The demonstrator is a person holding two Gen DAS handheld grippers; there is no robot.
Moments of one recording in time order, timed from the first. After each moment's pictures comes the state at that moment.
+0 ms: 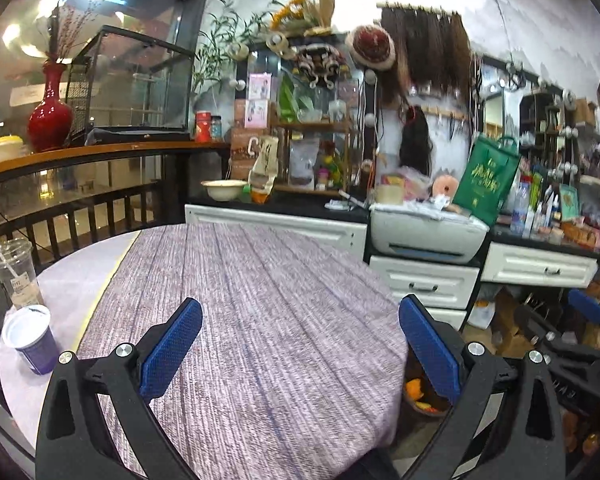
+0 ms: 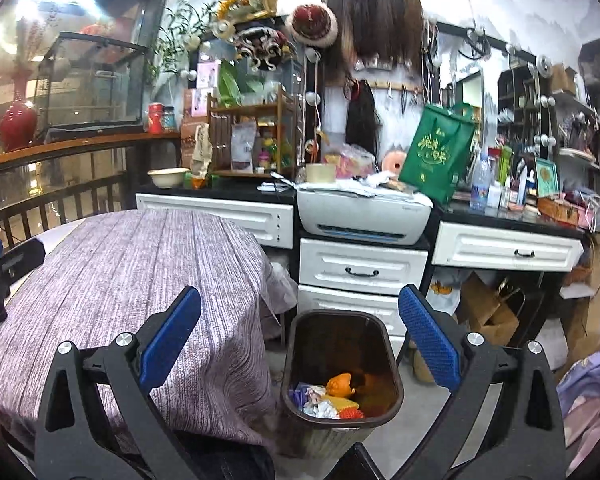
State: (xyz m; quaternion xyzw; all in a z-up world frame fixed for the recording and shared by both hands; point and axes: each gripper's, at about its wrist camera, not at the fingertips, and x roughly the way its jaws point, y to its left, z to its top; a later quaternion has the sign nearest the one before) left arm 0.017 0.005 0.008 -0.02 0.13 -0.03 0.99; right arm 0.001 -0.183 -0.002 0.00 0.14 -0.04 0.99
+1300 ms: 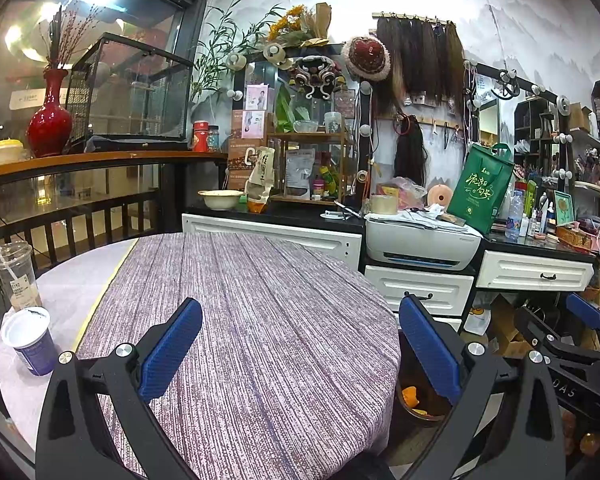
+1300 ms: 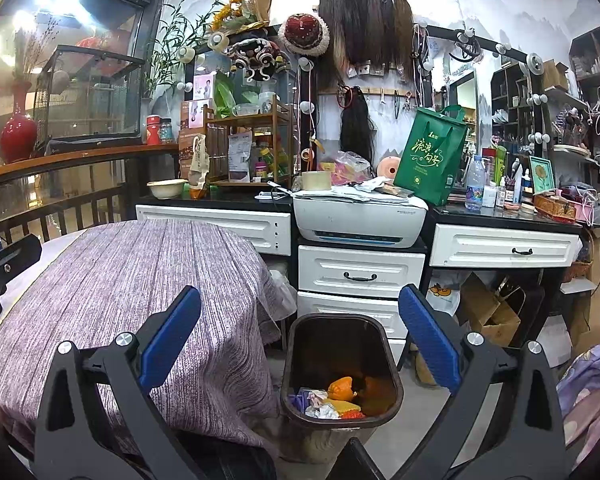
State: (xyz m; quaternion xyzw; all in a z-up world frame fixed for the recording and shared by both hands) left arm 0.009 0.006 0.007 -0.02 0.12 -0.03 0.99; right arm -0.002 -0.190 -0.003 0.01 0.13 -0.05 0.99
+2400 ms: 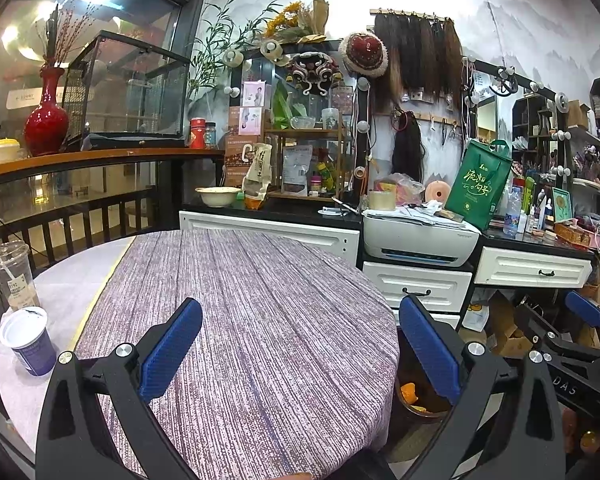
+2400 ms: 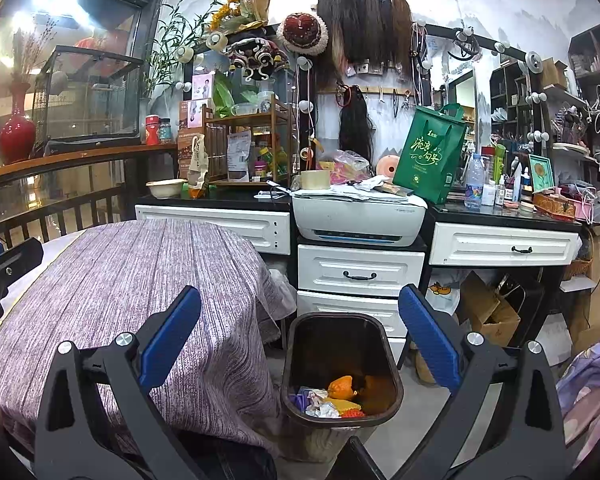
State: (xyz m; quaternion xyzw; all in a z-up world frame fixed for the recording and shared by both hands) left arm 0.012 0.001 -0.001 -0.01 0.12 -0.04 0.99; right arm -0.001 -0.190 -0.008 0.01 0.13 -0.05 0.99
